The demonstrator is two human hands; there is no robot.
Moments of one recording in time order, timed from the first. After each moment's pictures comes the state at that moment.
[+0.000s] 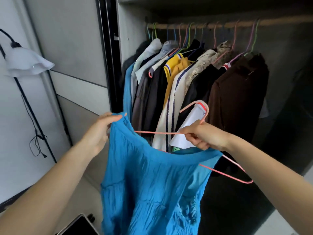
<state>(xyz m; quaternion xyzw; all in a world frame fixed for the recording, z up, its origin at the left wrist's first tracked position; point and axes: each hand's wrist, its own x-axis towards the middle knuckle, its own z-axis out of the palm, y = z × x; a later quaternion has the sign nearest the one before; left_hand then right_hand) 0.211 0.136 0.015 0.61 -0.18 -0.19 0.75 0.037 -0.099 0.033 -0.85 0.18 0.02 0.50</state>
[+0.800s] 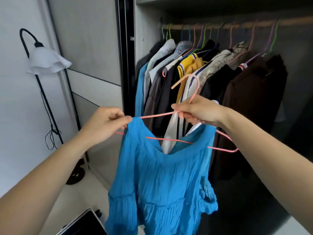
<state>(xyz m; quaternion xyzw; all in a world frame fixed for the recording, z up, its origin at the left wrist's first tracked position) 0.211 0.180 0.028 0.79 -0.37 0.04 0.48 0.083 -0.072 0.077 -0.88 0.06 -0.05 0.46</state>
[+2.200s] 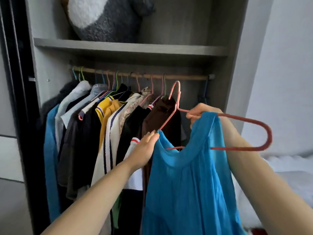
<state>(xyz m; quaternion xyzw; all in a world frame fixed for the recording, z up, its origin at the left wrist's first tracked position) 0.099 -0.074 0.055 0.61 -0.66 -0.08 0.43 -0.102 -0.082 0.175 -0.62 0.22 -0.41 0.63</state>
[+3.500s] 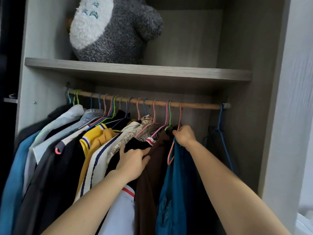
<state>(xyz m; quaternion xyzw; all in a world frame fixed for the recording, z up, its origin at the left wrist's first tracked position) 0.191 -0.201 0.095 0.72 -0.61 0.18 0.29 0.046 -0.342 0.183 -0.75 0.47 -0.42 0.22</state>
